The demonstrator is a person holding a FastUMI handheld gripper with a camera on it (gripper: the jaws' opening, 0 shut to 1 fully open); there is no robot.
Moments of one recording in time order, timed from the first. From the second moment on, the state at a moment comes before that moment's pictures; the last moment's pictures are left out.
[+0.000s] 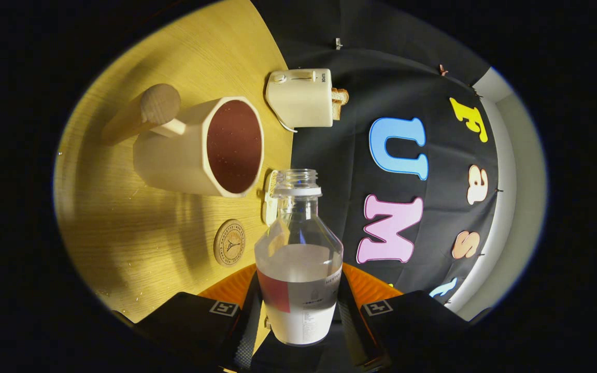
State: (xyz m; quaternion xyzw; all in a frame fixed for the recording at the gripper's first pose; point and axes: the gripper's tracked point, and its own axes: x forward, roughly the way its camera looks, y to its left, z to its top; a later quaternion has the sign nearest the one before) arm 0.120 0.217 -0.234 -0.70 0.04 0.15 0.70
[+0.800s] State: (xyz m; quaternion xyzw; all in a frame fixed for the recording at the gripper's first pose) arm 0.121 0.218 -0.239 -0.74 0.02 0.18 0.65
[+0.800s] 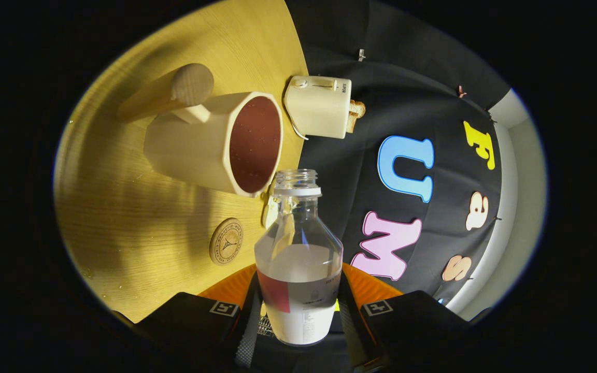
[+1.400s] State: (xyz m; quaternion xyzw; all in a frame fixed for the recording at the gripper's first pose) arm 0.126 0.215 -0.237 -0.75 0.01 0.18 0.63
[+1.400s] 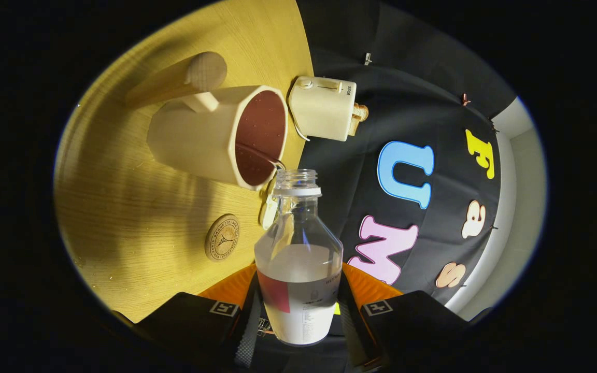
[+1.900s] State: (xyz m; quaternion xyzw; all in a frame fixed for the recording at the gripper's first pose) arm 0.125 0.223 -0.237 -0.76 0.00 0.18 0.62
